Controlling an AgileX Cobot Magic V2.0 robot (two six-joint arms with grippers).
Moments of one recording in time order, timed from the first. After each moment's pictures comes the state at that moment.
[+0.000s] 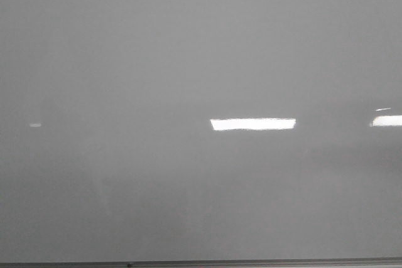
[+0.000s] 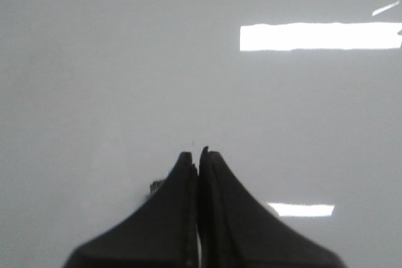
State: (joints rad) left arm 0.02 -0.01 -0.07 -0.06 -0.06 0.04; right arm -0.04 -0.01 -0.07 0.03 0.18 0.04
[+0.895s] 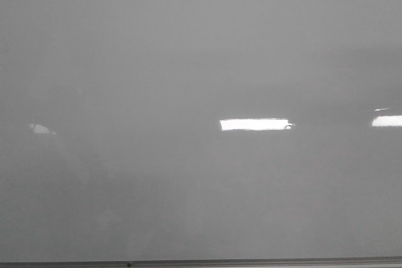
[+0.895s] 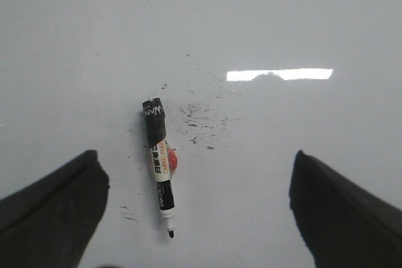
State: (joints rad) left arm 0.02 0.39 -0.33 -0.03 0.23 0.04; right arm -0.04 0.31 -0.35 0.03 0.38 0.04
